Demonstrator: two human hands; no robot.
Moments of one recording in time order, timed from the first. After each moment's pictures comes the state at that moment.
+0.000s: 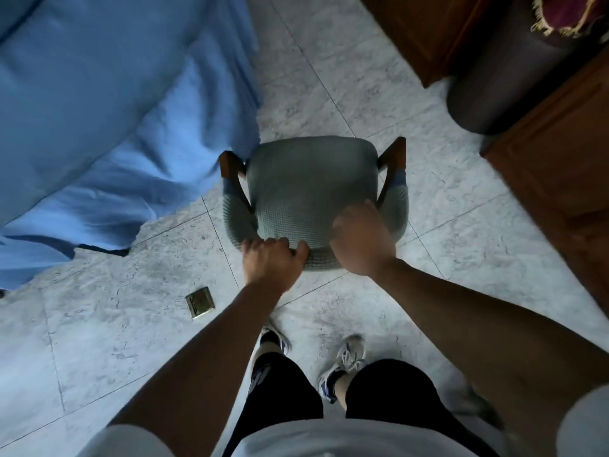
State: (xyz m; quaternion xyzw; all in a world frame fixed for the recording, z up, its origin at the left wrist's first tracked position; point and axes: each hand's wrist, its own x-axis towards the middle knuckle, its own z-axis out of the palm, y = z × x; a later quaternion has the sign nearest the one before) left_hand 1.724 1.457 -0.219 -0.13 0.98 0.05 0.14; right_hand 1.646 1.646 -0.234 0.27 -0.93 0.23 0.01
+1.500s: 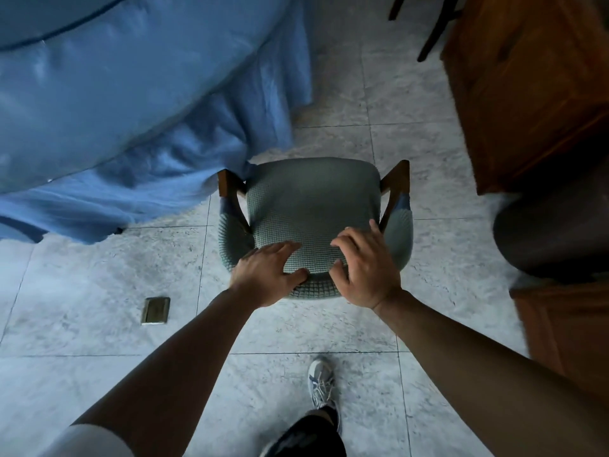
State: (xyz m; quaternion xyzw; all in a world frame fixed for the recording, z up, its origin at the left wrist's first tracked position) left_hand 1.481 1.500 -0.211 -0.23 0.94 0.20 0.17; right_hand 1.346 1.679 -0.241 0.49 -0.83 0.25 0.04
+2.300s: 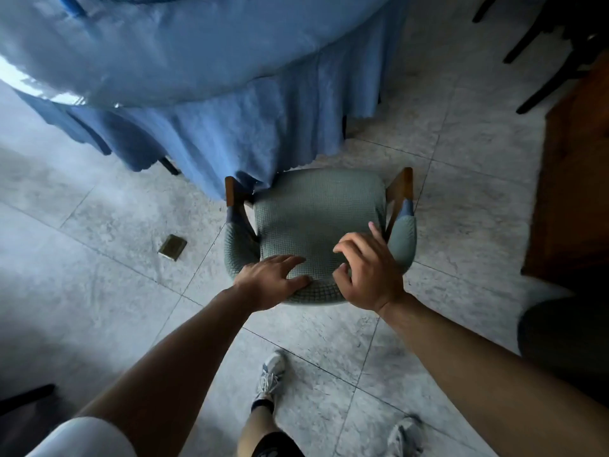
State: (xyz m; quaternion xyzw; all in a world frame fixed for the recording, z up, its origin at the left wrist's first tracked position) left_hand 1.425 1.631 -0.203 -0.41 0.85 0.25 0.23; right_hand 1.227 1.738 -0.240 0.65 -0.69 0.30 -0.02
